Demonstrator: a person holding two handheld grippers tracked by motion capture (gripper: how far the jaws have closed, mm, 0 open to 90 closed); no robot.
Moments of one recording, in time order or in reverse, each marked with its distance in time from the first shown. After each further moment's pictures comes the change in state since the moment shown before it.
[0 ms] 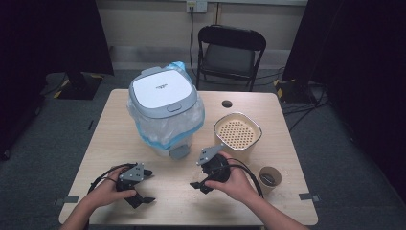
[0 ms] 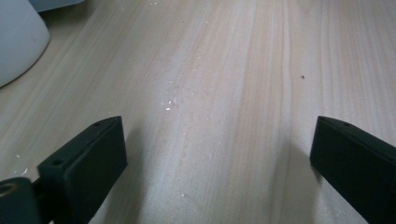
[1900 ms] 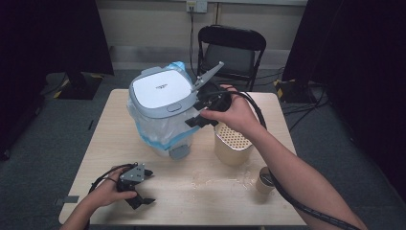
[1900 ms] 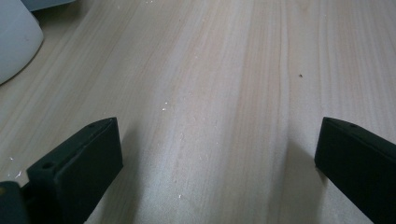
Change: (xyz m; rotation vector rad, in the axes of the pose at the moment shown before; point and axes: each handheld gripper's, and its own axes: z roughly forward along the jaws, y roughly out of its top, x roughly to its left) left arm 0.000 0.001 0.001 0.006 0.001 0.008; right arm -0.075 0.147 -0.103 0.018 -0.042 0.015
